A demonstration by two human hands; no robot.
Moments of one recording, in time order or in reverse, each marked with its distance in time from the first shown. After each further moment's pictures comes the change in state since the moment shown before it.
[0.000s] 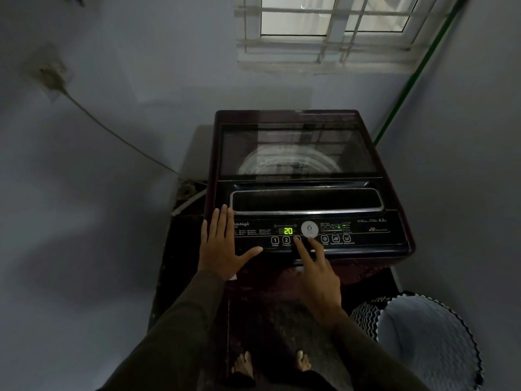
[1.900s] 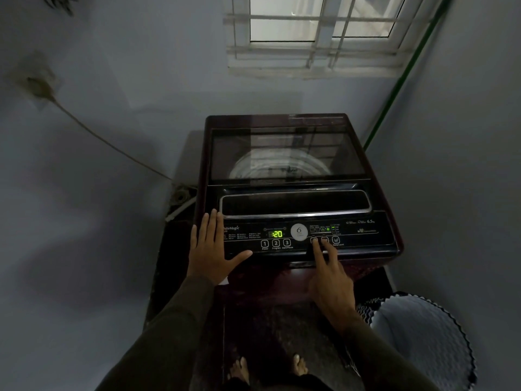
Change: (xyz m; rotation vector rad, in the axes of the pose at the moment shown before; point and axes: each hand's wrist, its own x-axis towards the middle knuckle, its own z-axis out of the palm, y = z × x) left_hand -0.001 0.001 0.000 -0.035 0.008 0.007; right_hand 0.001 0.045 -0.019 -0.119 -0.007 0.062
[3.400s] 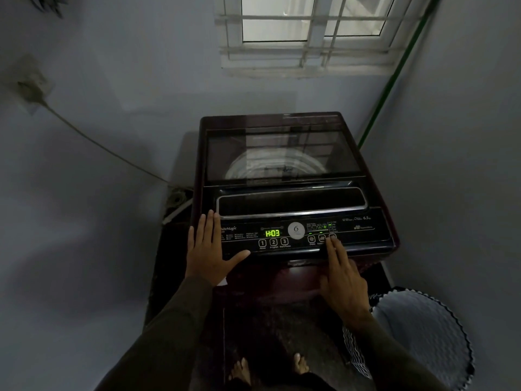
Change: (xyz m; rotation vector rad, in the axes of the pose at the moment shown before) left_hand -0.001 0.000 -0.001 -0.021 -0.002 0.003; right_hand -0.002 0.031 0.004 -0.039 0.045 0.056
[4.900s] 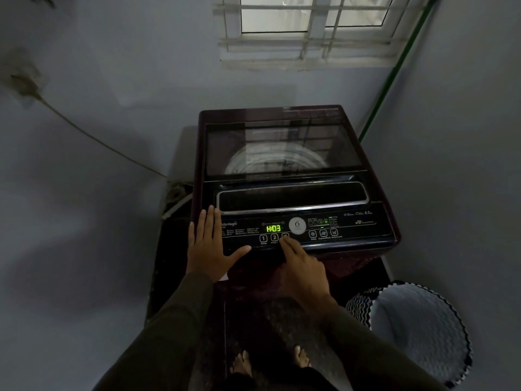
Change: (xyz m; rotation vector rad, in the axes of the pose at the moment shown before) left_hand 0.000 0.000 0.002 0.025 0.004 -0.006; right_hand -0.004 -0.087 -0.013 0.027 -0.091 -0.211
